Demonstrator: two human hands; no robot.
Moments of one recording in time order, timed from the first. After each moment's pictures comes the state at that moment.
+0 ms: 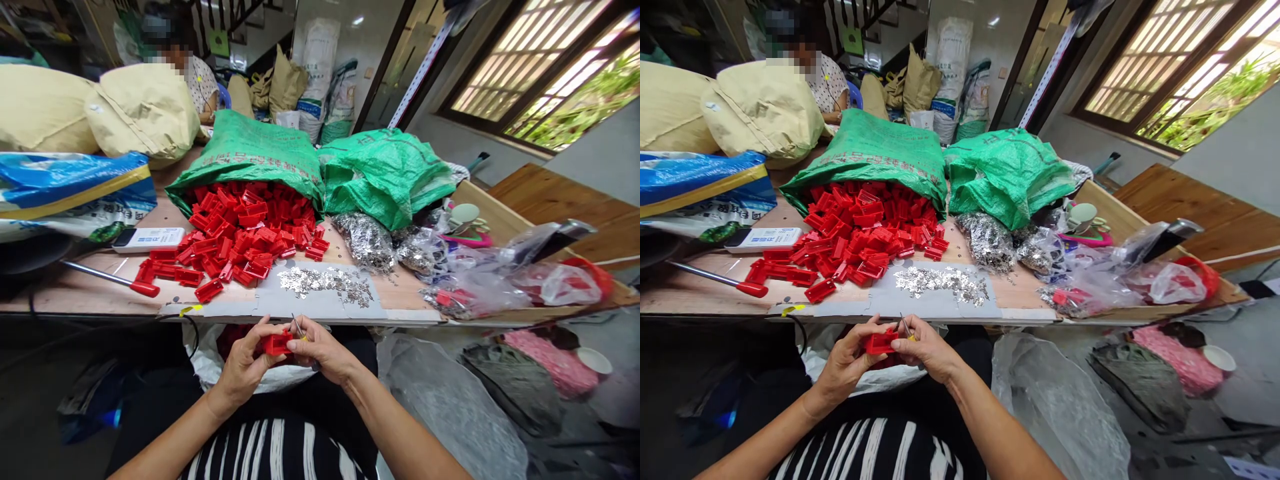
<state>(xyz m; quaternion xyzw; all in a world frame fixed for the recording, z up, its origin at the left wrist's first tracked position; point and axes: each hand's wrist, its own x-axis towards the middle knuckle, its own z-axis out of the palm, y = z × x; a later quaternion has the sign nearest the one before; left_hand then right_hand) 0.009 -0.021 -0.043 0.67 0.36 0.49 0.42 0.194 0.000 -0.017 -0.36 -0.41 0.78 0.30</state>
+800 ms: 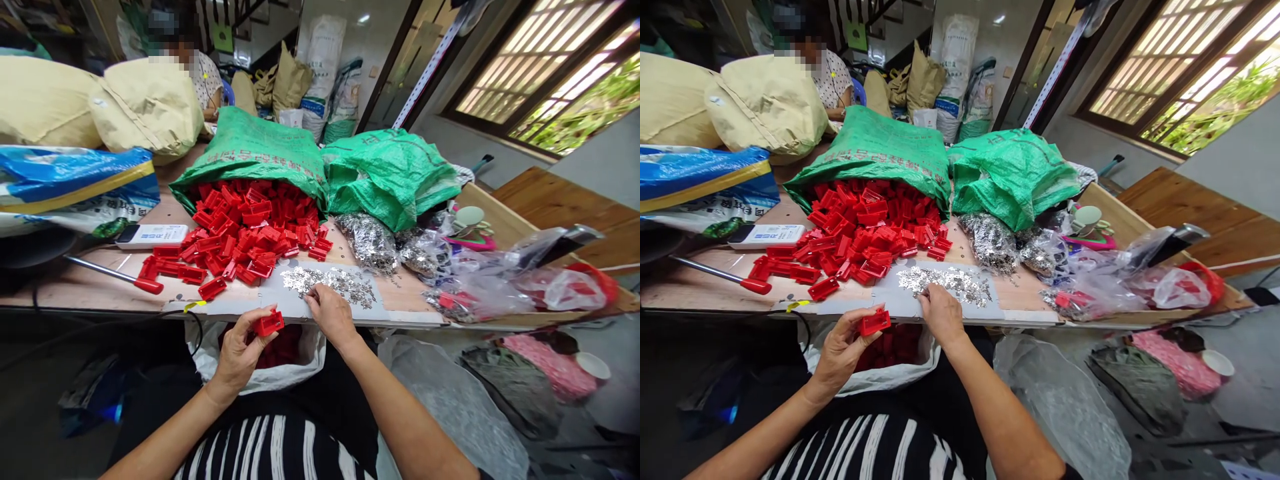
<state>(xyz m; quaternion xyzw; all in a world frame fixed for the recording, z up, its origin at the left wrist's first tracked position) 0.007 -0.013 -0.048 0.53 0.44 0.56 0.46 0.202 0.053 -0.012 -0.66 -0.73 0.10 0.17</state>
